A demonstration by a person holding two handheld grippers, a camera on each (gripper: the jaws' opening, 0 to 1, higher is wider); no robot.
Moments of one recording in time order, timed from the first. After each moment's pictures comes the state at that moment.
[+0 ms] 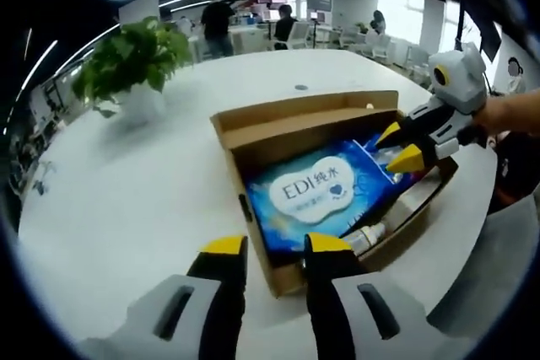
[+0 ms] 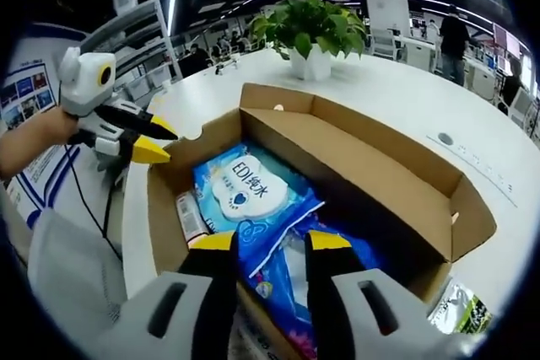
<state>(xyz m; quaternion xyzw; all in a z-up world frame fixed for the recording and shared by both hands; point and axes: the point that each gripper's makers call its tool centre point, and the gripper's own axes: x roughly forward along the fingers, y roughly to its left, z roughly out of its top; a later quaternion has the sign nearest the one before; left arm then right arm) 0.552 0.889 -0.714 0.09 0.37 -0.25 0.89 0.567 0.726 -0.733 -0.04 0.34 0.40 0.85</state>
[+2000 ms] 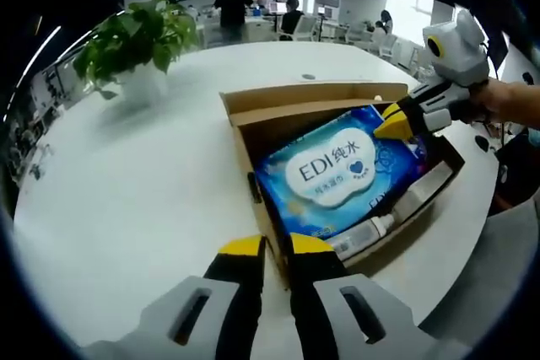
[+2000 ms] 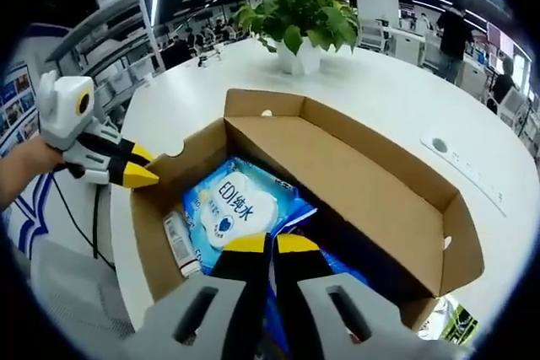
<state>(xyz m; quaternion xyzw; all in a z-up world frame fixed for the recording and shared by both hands) 0.550 0.896 -0.730 0.08 0.39 -0.24 0.89 0.590 0.734 -0.723 -0.07 0.37 0.35 0.86</state>
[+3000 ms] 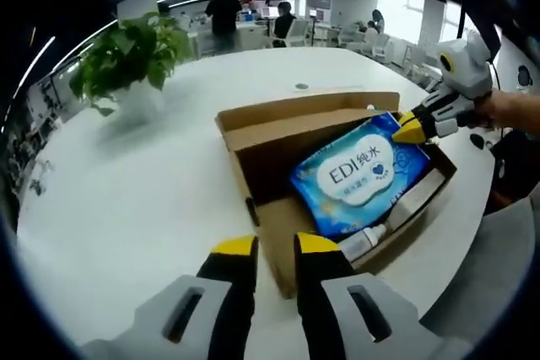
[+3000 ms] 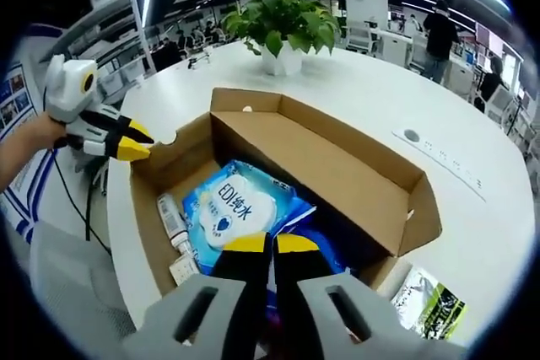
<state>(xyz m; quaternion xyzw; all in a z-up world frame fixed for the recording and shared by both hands) 0.557 0.888 -0.700 0.09 0.37 -0.26 0.89 0.573 0.691 -0.713 -0.07 0.37 0.33 0.87</state>
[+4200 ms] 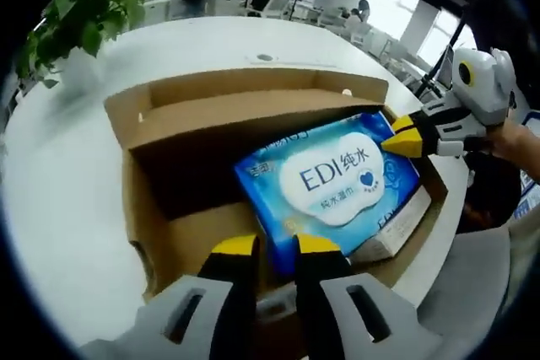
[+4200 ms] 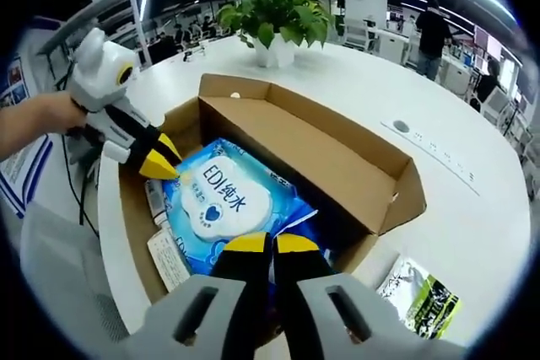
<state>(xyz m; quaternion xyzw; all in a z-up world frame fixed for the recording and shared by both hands) 0.566 0.807 -0.756 0.02 0.47 -0.33 0.82 0.571 0.664 -0.727 -0.08 0.37 0.32 0.87</state>
